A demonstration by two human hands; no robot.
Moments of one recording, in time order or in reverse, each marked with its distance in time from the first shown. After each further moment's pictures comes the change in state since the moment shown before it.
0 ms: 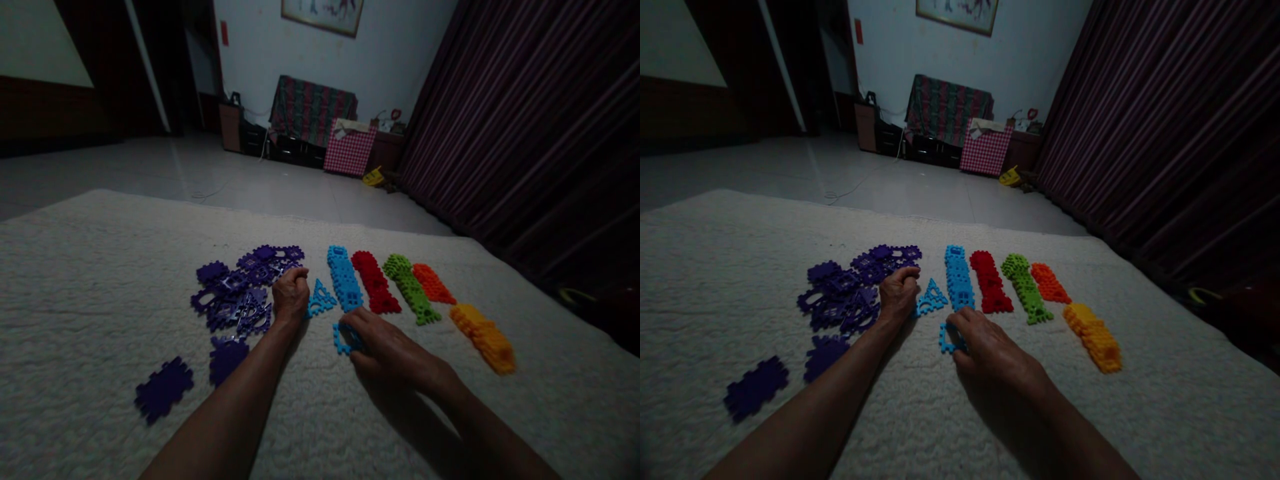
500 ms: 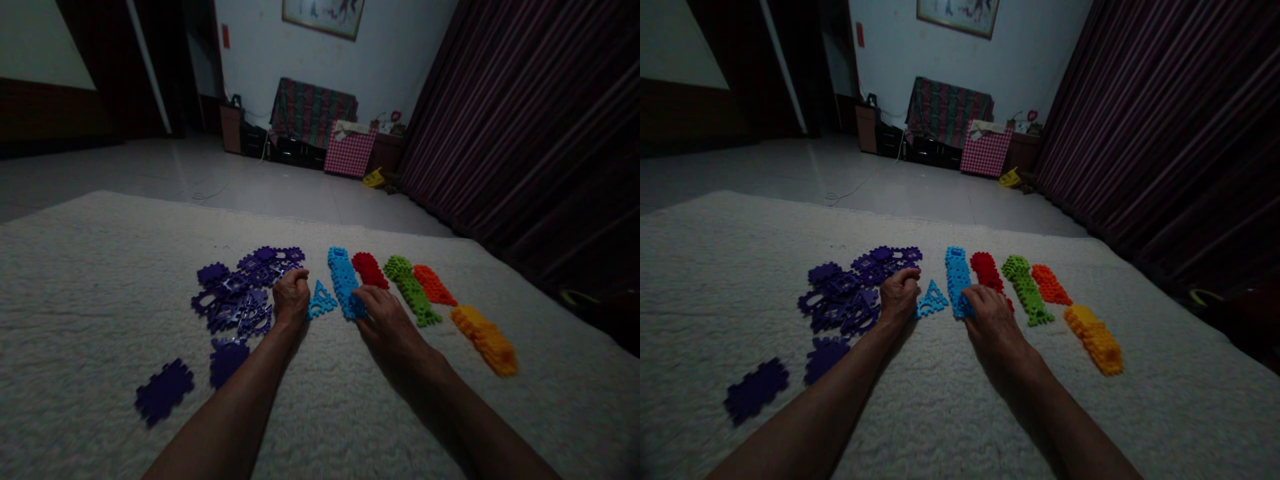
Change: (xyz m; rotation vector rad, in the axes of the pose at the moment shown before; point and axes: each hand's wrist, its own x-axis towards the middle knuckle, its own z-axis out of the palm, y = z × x) left_hand 0.000 -0.001 0.001 -0.016 0.007 -0.007; right_hand 0.026 0.041 0.013 -0.184 0.425 -0.015
